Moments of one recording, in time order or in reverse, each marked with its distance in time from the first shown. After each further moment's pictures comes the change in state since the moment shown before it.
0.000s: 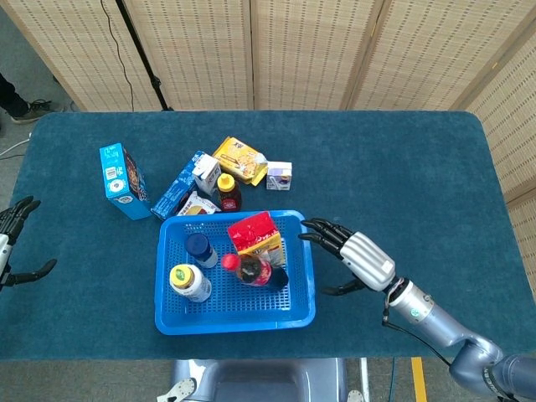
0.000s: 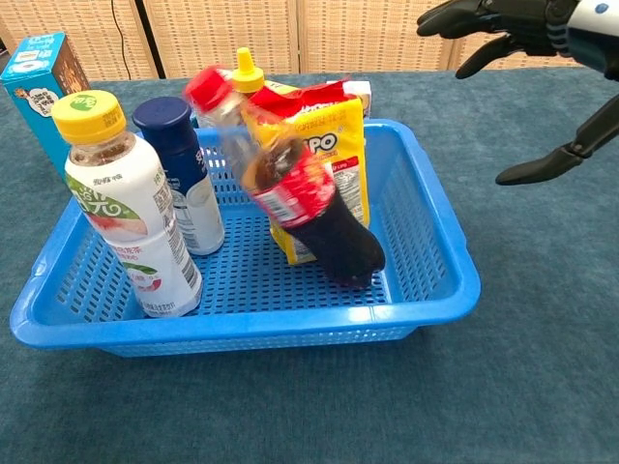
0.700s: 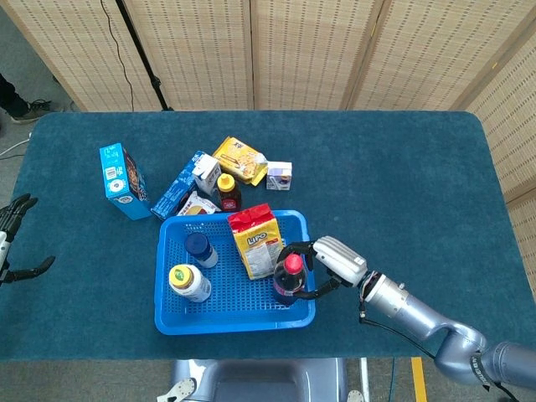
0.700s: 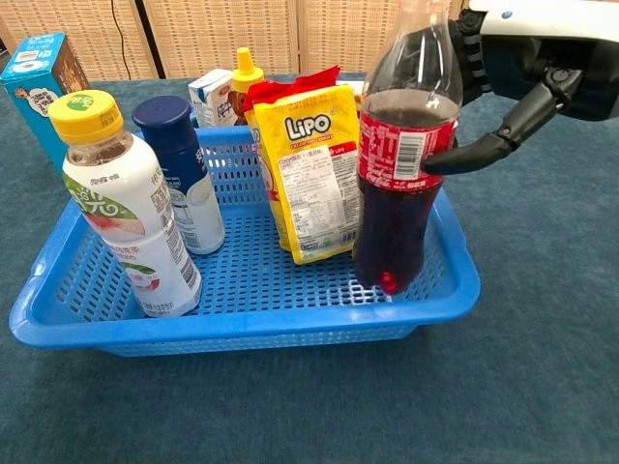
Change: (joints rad) left arm -0.010 -0.005 -0.014 0.004 -0.035 -0.026 0.009; right arm 0.105 0.015 0.052 -0.107 0.038 -0.233 0.265
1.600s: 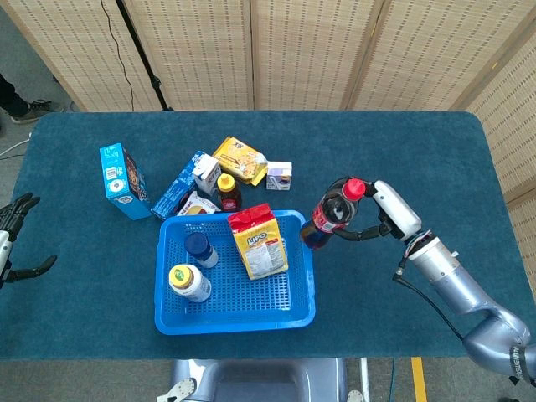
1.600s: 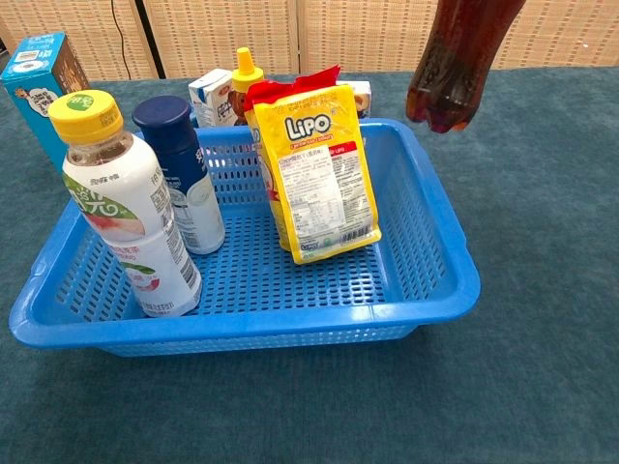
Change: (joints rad) left arm 0.000 -0.005 -0.005 -0.007 0.000 0.007 0.020; right arm -0.064 0.210 0.196 -0.077 0.208 -0.064 0.184
